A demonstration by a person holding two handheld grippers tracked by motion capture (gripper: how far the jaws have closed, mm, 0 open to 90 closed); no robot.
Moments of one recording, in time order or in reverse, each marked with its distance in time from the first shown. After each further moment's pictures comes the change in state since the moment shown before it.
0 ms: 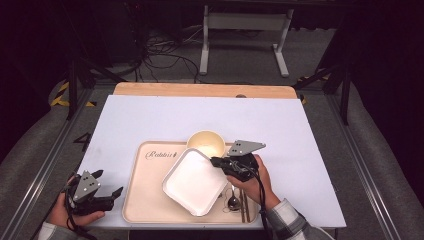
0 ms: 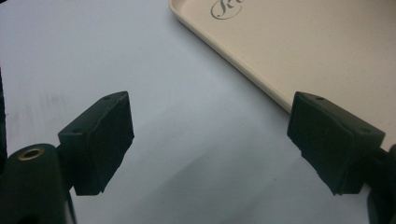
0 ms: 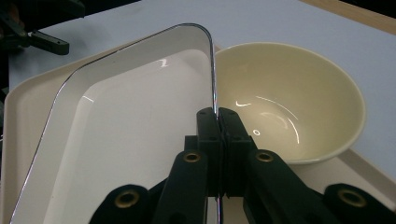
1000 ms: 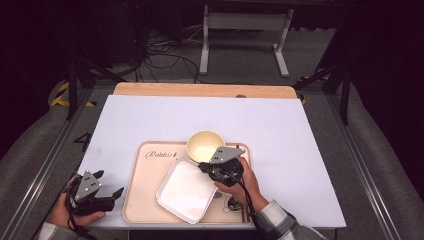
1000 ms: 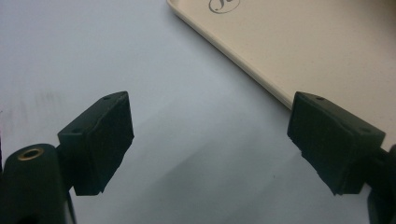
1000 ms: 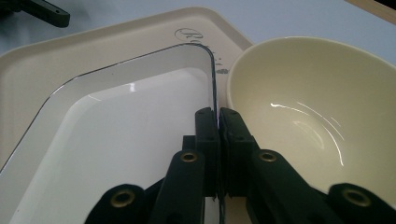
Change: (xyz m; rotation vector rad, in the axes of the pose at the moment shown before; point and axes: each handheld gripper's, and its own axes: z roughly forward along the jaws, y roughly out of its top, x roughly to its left) left arm -0.001 -0.001 0.002 0.014 -0.008 0.000; right arm 0.022 0.002 0.033 0.062 -0.003 -0.105
